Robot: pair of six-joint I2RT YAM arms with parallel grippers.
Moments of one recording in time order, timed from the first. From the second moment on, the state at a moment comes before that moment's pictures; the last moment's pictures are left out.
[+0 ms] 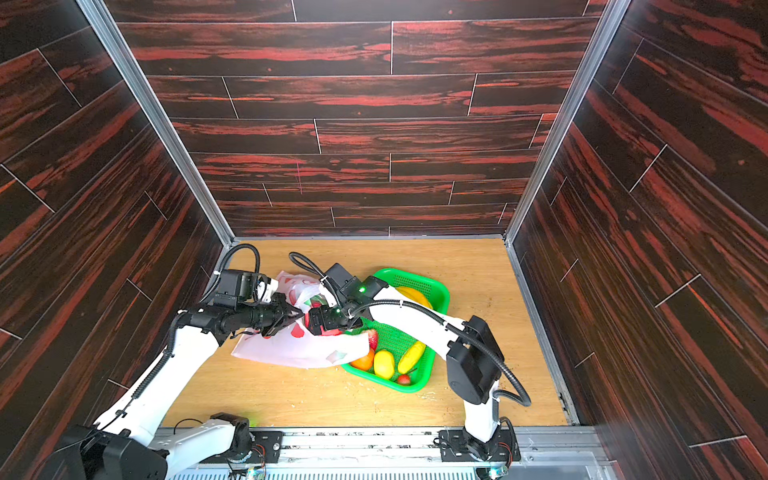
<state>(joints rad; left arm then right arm) -0.18 1.15 1.00 -0.73 0.58 -0.81 0.95 1.89 1.66 -0.76 -0.29 0.56</state>
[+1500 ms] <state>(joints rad) -0.10 1.16 0.97 -0.69 0.66 -0.82 0.95 1.99 1.36 -0.03 -0.51 0.49</state>
